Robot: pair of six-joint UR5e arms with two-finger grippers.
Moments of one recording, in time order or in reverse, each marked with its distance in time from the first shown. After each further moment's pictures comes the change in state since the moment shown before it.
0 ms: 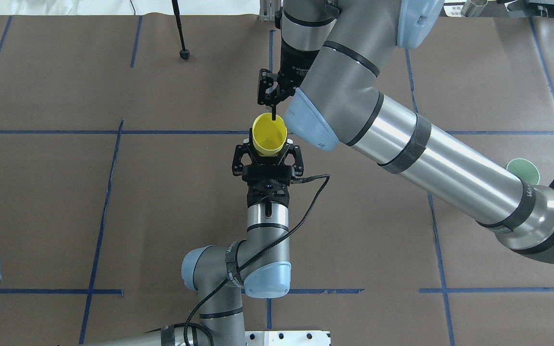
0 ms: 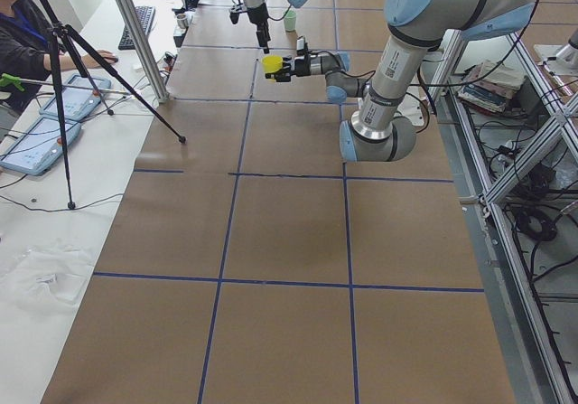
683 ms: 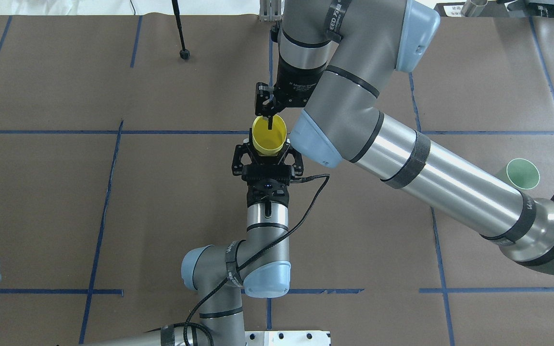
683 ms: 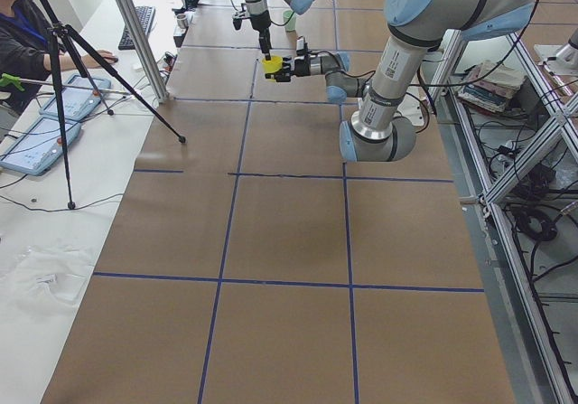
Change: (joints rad) left arm 0.000 0.001 -0.001 -0.001 -0.003 -0.001; right arm -0.029 -0.023 0.001 0.087 -0.011 0.043
